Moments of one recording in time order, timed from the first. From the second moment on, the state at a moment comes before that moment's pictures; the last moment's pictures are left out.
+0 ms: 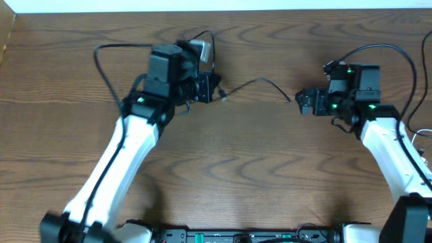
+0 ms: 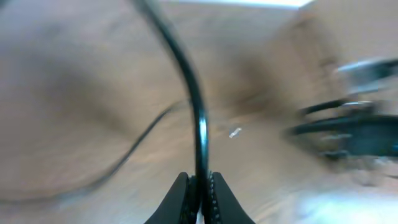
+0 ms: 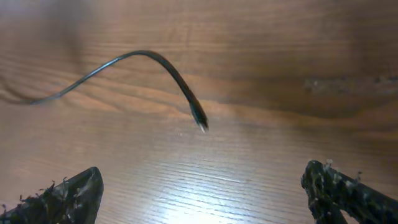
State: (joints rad) left arm -0.30 1.44 1.17 -0.36 0.49 -0.26; right arm 0.01 1.50 0.96 -0.40 -0.29 0.07
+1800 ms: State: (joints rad) left arm -0.30 1.22 1.18 0.28 0.86 -0.80; right arm 0.48 1.87 0.96 0.93 -0.44 0.07
